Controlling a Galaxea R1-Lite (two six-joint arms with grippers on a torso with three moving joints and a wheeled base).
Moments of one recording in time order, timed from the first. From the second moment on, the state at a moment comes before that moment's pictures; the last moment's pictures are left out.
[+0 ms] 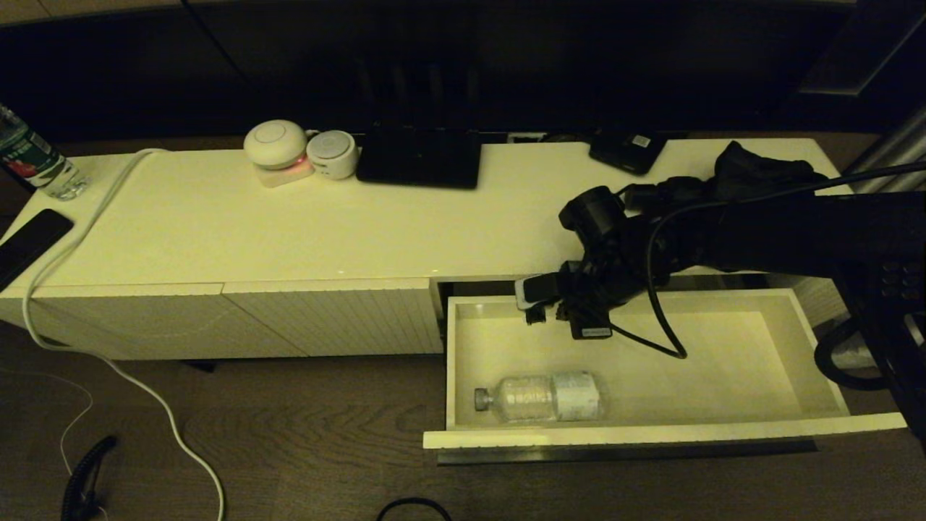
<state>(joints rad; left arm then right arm) 0.00 0.00 0.00 0.00 0.00 -0.01 0.47 2.24 -1.93 0.56 -0.08 -1.20</state>
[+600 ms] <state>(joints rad) 0.00 0.00 0.00 0.00 0.00 -0.01 0.48 2.23 -1.92 0.66 -0.08 -1.21</state>
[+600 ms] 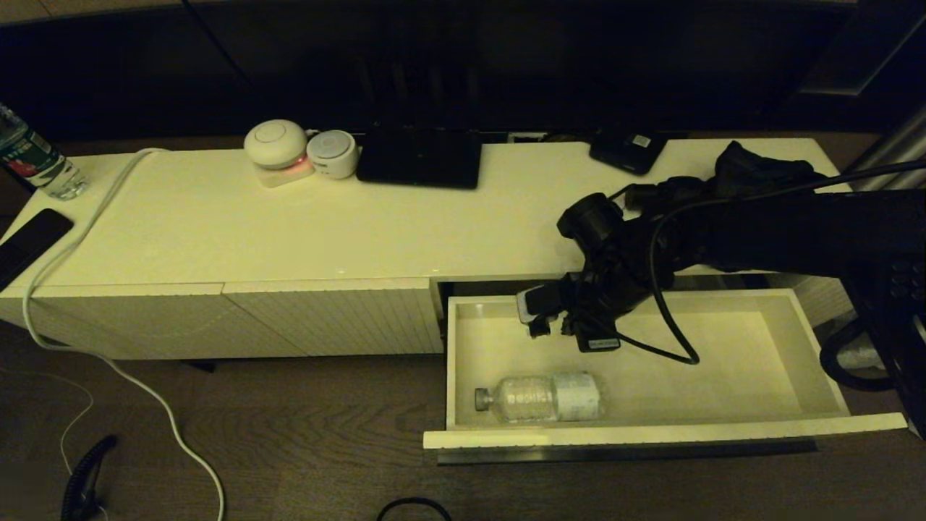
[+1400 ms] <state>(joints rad) 0.00 0.00 0.00 0.00 0.00 -0.01 0.48 2.20 -1.93 0.77 -0.08 -1.28</state>
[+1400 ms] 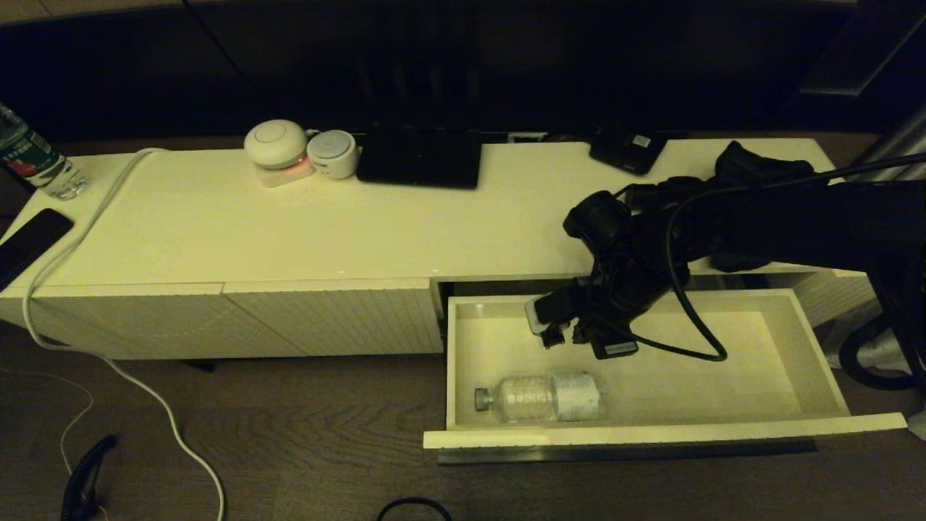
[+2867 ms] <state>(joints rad) 0.00 0.00 0.00 0.00 0.00 -0.01 0.51 2.23 -1.93 0.78 -0.01 -1.28</state>
